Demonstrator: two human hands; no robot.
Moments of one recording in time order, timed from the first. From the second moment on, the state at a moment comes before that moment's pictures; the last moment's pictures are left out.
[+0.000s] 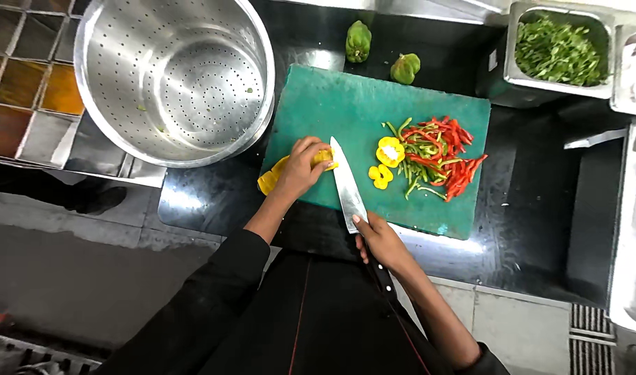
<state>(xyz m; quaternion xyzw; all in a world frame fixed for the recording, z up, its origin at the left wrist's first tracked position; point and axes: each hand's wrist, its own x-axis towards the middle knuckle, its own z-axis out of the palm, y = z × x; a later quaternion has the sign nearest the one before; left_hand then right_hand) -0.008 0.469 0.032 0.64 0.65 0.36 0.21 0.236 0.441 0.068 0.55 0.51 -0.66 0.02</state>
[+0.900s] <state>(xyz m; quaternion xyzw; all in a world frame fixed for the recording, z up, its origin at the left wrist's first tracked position) -0.011 0.469 0.035 0.61 0.65 0.38 0.24 0.239 0.440 0.063 0.52 0.54 -0.66 0.02</state>
